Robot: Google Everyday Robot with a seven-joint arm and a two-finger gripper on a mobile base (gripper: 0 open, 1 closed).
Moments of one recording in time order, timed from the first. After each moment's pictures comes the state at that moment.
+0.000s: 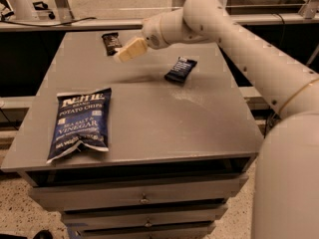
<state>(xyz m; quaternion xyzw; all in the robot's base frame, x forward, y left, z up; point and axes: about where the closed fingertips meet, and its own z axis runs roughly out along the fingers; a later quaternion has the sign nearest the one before) 0.761 0.083 0.902 -0.50 0.67 0.23 0.49</state>
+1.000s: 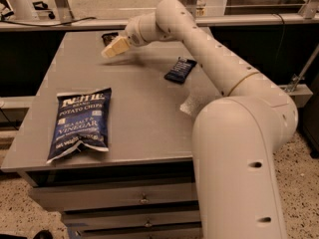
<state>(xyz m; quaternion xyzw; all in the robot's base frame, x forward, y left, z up) 0.848 0.139 0.866 -0.50 0.67 0.21 0.51</state>
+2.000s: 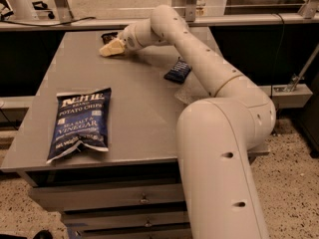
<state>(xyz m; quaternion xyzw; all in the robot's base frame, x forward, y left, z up) 0.867 0.159 0.833 -0.45 0.71 0.26 0.47</state>
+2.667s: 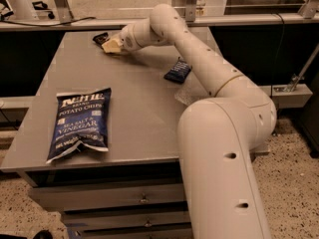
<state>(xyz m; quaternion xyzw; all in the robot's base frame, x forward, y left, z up) 0.850 0.166 0.838 -0.45 0.71 0.29 0.46</state>
